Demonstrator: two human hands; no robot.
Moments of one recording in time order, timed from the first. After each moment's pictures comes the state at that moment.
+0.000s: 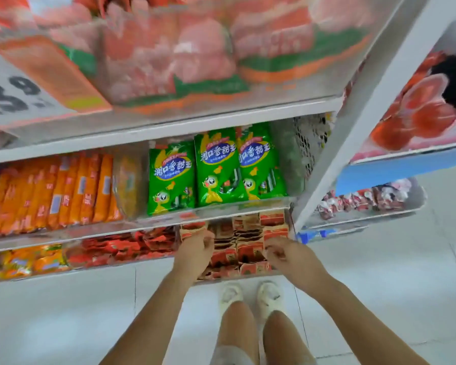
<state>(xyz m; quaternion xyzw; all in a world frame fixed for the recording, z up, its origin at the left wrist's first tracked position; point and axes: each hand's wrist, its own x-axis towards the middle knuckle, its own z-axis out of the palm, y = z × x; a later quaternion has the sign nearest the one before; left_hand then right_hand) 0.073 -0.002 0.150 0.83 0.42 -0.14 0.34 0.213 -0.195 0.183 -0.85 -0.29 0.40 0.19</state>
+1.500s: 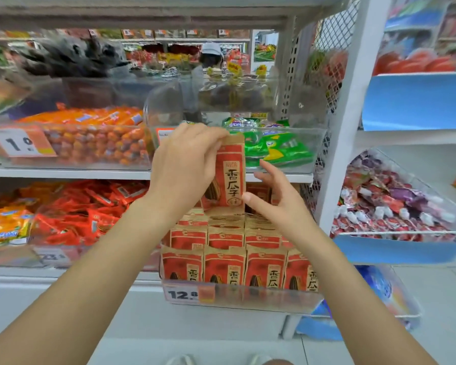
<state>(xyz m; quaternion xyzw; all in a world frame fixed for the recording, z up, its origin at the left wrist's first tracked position) 0.030 -0.031 0.158 0.86 0.13 0.49 -0.05 0.160 -0.171 0.098 -0.69 -0.45 0.15 0.55</state>
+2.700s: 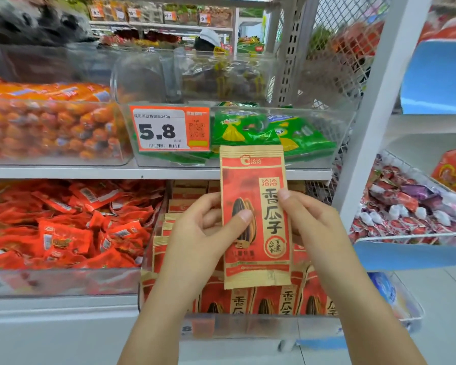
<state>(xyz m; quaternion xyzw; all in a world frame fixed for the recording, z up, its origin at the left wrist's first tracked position) 0.030 -0.057 0.069 0.65 0.16 0.31 0.67 0.140 -0.172 0.087 -0.62 -0.32 0.22 0.68</state>
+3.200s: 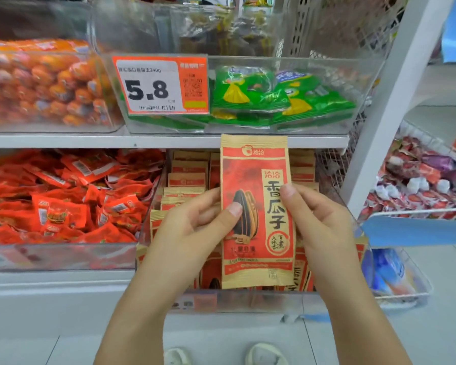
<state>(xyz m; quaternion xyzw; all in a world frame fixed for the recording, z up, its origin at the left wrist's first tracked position) 0.012 -0.055 0.050 0.69 0.14 0.23 0.67 0.128 -0.171 0.053 -0.58 -0.28 0.22 0.73</state>
